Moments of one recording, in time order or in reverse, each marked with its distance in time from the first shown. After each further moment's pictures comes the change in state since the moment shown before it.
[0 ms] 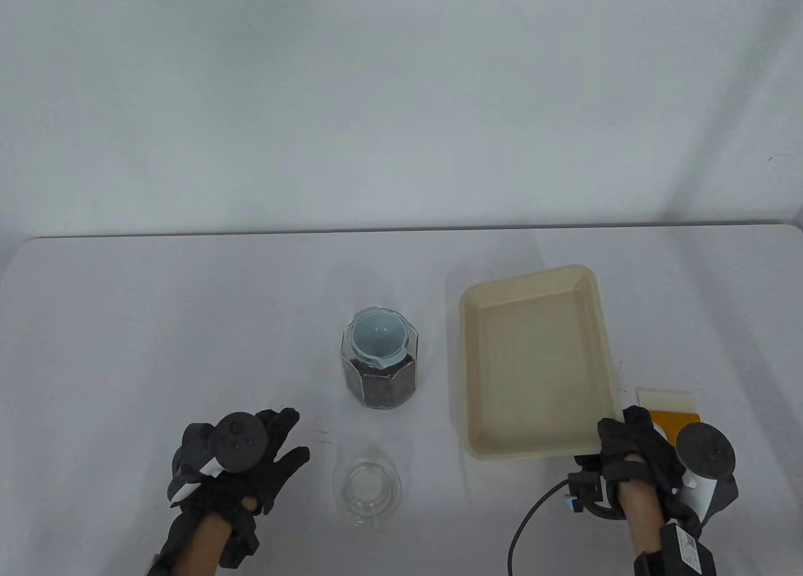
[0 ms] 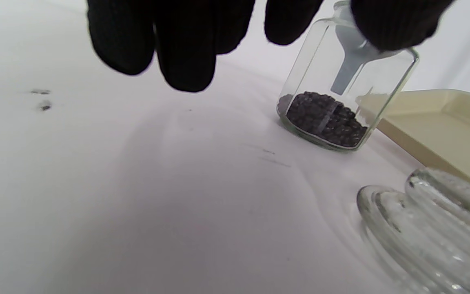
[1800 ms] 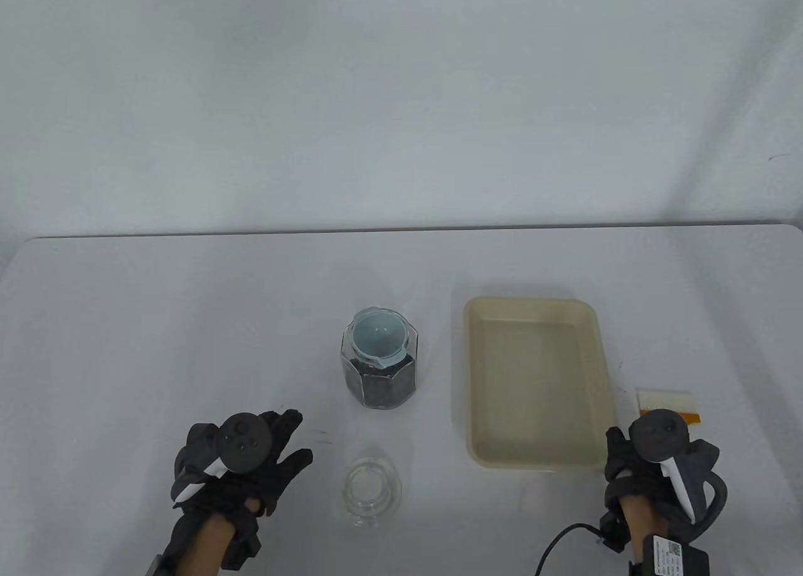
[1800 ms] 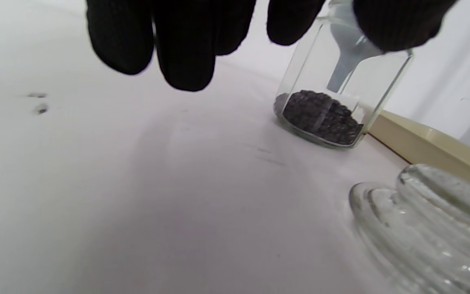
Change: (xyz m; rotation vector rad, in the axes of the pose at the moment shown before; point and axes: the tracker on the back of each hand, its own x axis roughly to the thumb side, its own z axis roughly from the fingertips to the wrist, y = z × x) left_hand 0.011 0.003 0.003 0.003 -0.010 -0.014; right_hand 0.015 -0.007 0.006 -0.062 -0.106 0.845
